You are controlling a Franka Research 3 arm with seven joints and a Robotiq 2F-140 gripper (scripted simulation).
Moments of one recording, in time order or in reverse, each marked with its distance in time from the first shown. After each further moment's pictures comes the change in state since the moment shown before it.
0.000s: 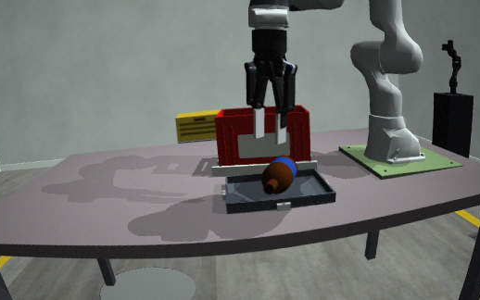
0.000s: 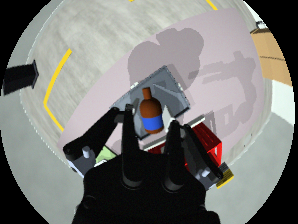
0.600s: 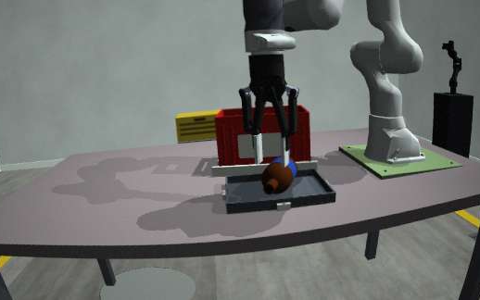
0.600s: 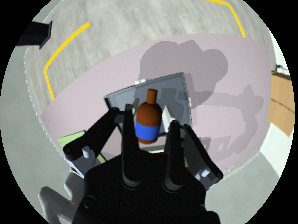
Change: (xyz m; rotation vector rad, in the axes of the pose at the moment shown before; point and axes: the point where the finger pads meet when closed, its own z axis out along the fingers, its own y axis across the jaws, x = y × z) arm -0.002 -0.005 0.055 0.062 -0.013 -0.337
